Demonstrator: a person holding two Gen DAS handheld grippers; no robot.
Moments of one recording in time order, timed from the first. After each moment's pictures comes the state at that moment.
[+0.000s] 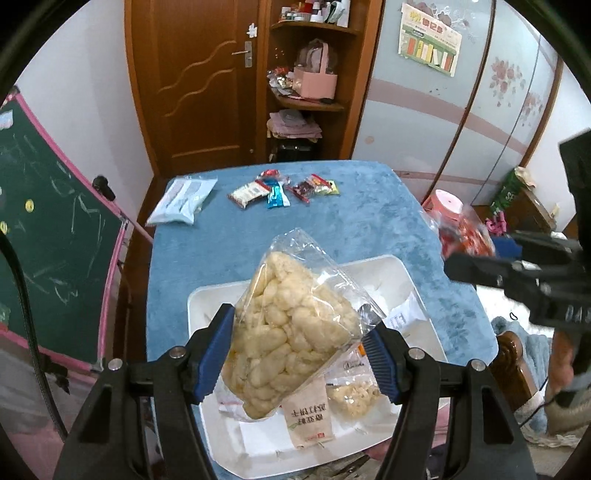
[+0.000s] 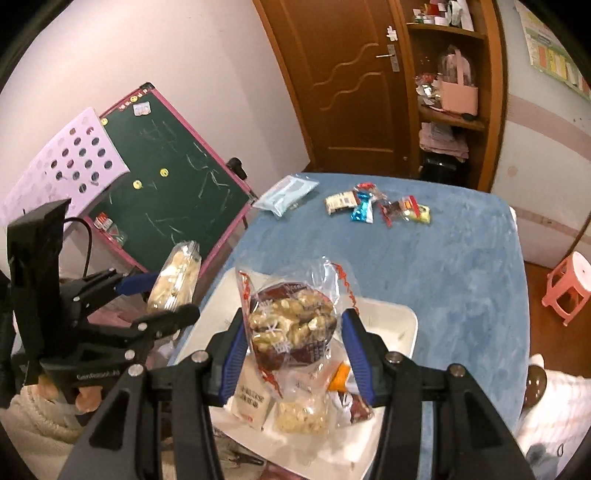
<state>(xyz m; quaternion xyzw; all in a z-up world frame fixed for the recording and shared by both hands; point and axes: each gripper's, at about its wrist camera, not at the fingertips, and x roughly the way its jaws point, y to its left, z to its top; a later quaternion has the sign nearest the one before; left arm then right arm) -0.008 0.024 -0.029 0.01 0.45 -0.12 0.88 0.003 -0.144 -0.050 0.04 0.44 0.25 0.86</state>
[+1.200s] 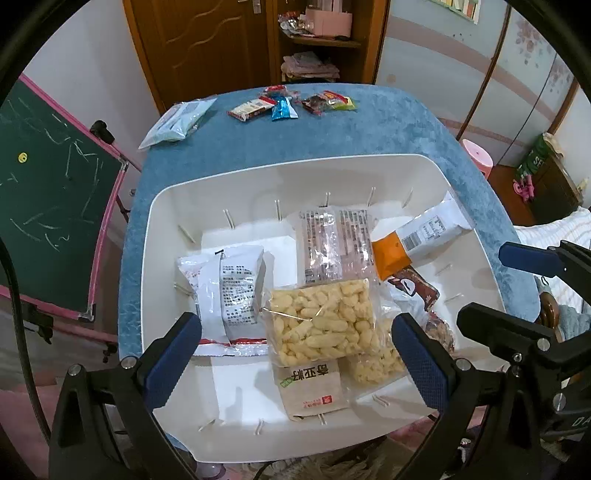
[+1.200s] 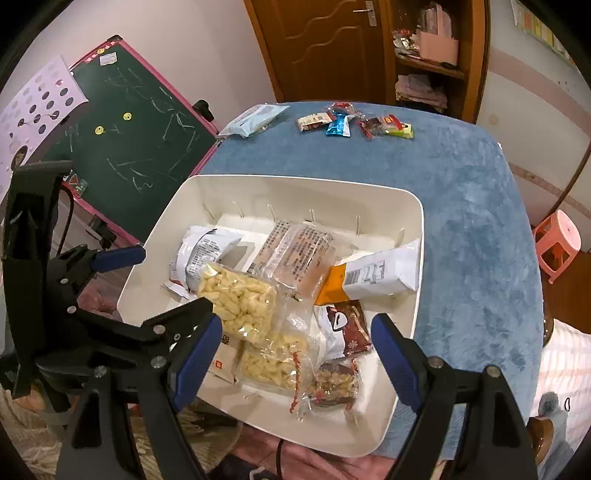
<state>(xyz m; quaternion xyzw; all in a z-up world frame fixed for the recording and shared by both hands) -0.026 -0.005 -0.140 0.05 0.53 -0.08 0.84 -0.035 -0.133 -0.153 0.01 0.51 0.20 0.84</state>
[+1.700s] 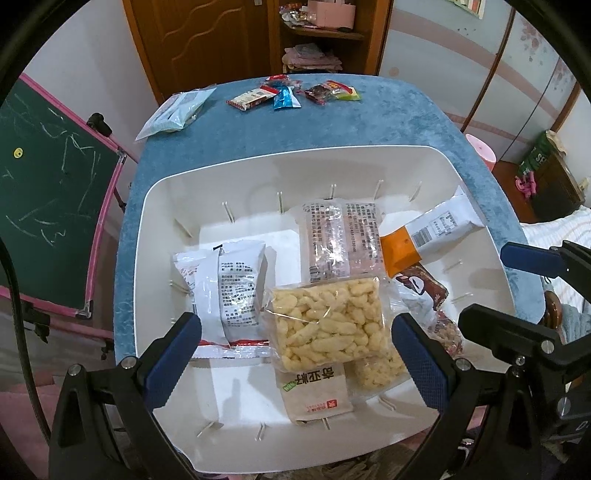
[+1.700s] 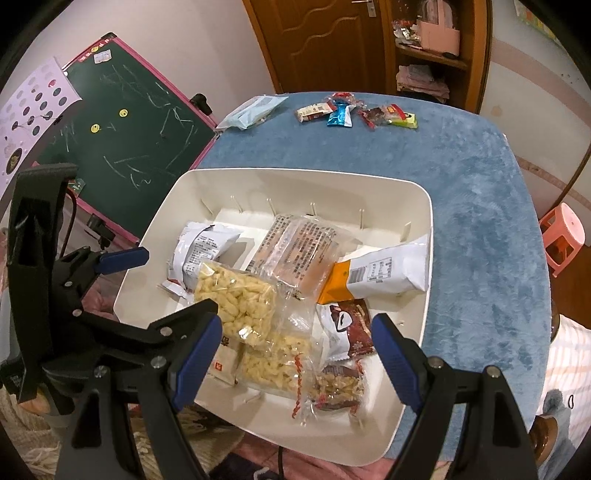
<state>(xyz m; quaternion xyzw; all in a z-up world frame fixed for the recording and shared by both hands) -0.015 -0.002 -0.151 0.05 0.55 -0.07 0.83 -0.025 -0.129 -0.161 0.02 0.52 0.20 0.83</state>
